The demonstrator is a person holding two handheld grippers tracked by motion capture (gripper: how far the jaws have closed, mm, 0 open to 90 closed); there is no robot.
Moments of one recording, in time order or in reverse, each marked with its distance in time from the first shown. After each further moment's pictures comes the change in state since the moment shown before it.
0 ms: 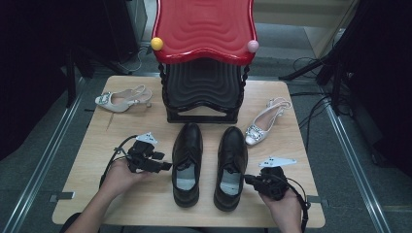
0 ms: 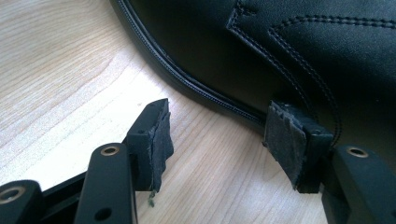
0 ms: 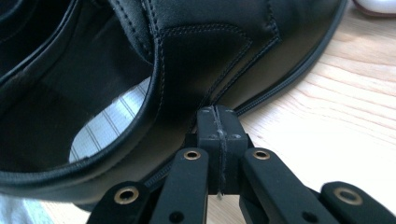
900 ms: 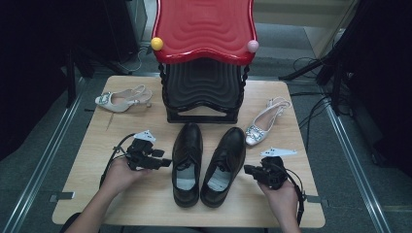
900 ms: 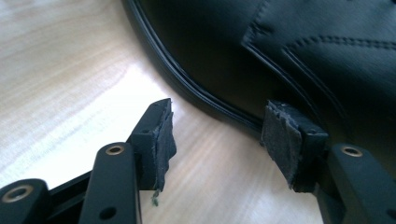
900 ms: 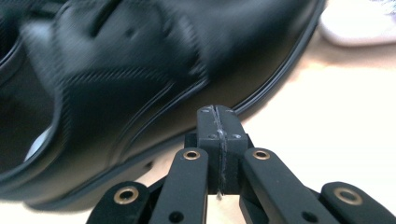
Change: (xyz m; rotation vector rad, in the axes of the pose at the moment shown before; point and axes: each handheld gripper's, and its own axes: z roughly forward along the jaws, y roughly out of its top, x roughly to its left) left arm 0.009 0.002 0.001 -0.059 0.016 -0.031; right arm -0.022 0.019 0.011 -0.052 -0.009 0.067
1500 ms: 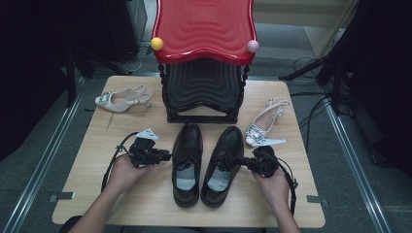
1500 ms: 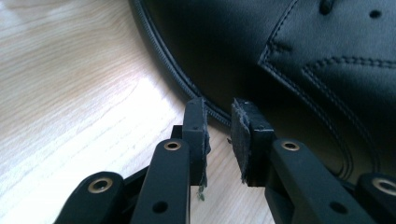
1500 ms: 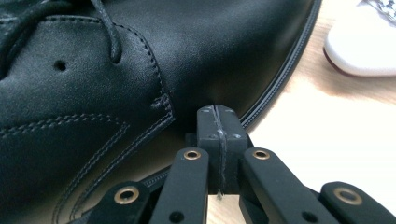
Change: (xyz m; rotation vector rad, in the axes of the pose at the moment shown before) left arm -0.002 0.001 0.004 -0.012 0.028 0.003; right arm -0.010 0.021 0.034 0.049 -0.016 -0.024
